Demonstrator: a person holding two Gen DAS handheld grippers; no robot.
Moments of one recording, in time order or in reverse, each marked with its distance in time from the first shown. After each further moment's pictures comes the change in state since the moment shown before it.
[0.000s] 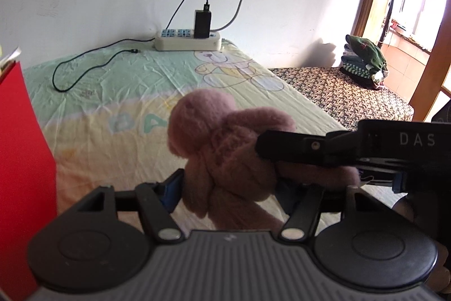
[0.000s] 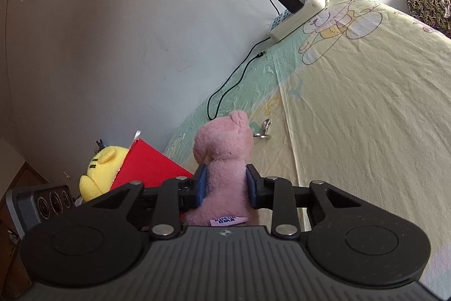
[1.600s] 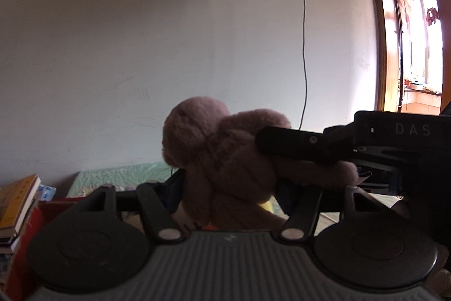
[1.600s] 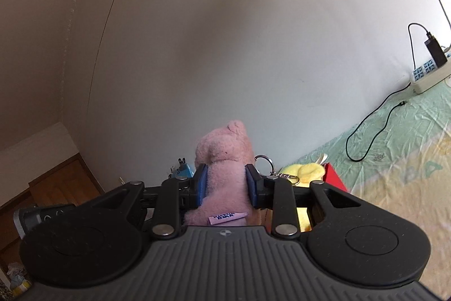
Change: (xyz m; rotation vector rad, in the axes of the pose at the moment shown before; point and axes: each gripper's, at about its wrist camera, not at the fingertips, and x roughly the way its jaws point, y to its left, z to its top) left arm -0.198 0.114 -0.002 0.098 -0.416 0.183; right arm 0.045 0.195 -0.062 -0.216 -0.166 0.313
